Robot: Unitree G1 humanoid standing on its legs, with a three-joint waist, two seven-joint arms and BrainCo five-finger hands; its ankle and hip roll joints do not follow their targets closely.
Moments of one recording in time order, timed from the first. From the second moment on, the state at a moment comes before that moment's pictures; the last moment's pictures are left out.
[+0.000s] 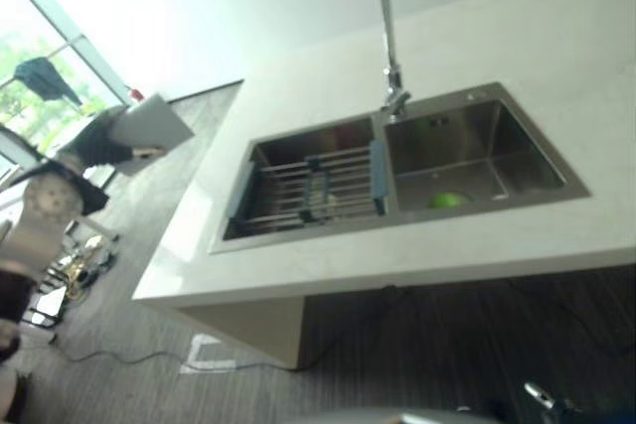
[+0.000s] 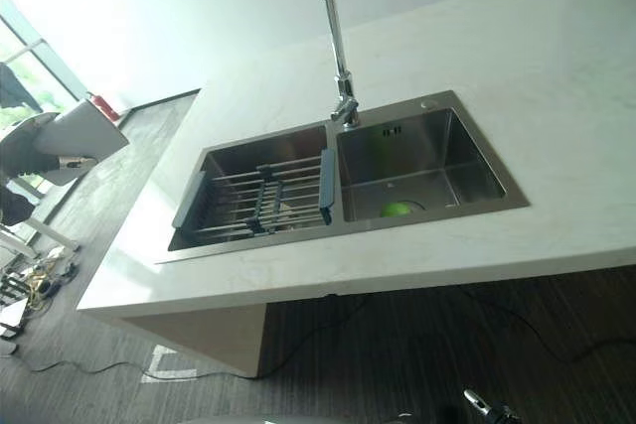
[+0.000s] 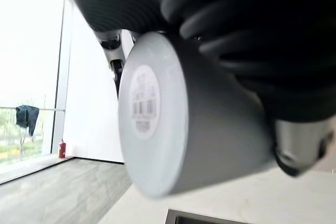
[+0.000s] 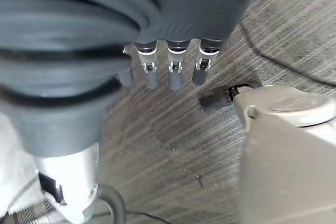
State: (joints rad) left arm -0.32 1.14 -0.12 0.37 0.06 -0.03 0.03; right arm 0.20 -0.43 -0.09 1.12 0.55 -0.07 0.11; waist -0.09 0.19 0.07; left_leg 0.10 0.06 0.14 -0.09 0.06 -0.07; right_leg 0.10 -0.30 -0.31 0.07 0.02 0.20
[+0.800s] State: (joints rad) left arm -0.43 0.95 -0.15 0.11 0.06 -0.23 0.14; right arm 0.16 -0.39 -0.03 1.15 0.56 -0.02 0.28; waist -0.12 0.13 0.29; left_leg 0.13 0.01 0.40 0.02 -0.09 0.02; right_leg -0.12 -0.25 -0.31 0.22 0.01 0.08
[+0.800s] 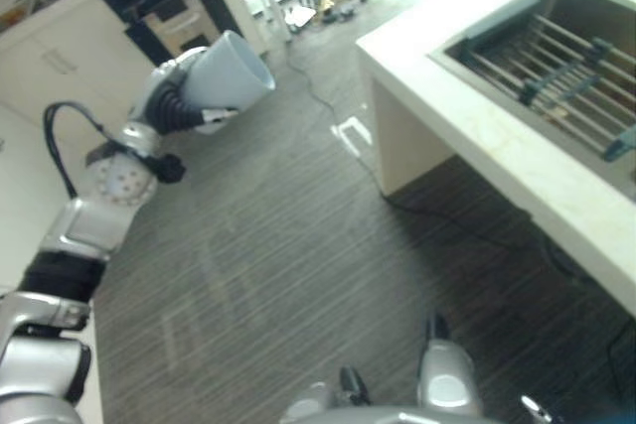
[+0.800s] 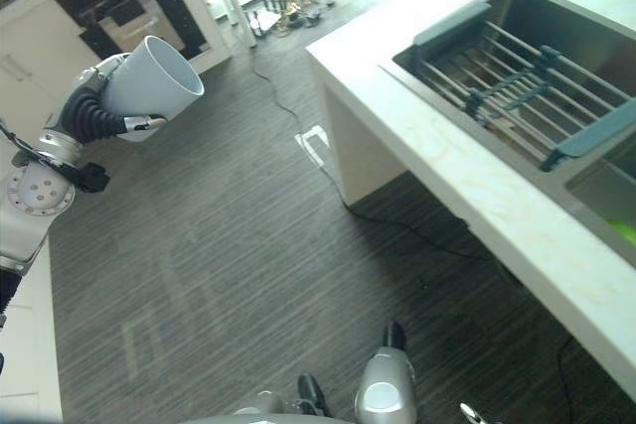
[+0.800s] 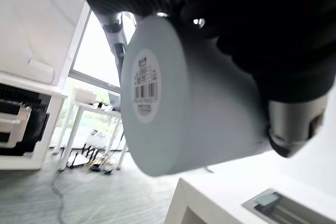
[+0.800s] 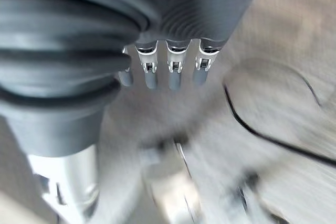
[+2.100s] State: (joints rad) left arm -0.29 0.79 -0.15 -0.12 0.22 -0.18 0.16; right arm 0.14 -0.35 0.01 1.23 0.53 0.10 0.36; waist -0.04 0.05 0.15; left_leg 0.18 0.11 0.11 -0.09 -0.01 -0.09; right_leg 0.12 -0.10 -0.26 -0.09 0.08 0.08
